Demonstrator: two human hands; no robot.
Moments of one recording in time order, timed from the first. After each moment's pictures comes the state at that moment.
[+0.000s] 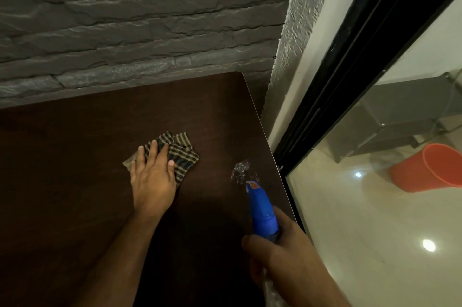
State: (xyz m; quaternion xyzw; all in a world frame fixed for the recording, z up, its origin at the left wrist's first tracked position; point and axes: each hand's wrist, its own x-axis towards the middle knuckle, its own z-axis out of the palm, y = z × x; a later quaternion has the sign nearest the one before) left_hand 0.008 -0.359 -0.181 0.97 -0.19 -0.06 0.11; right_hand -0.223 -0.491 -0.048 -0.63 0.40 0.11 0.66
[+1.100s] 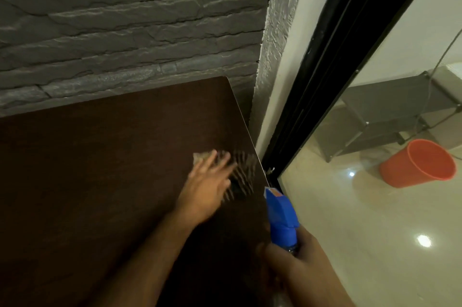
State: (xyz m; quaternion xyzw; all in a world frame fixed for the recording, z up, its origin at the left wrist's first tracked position) left_hand -0.055 -0.438 -0.174 0.85 -0.48 -0.14 0.17; right_hand -0.262 -0.499 -0.039 -0.58 0.41 0.02 0.70
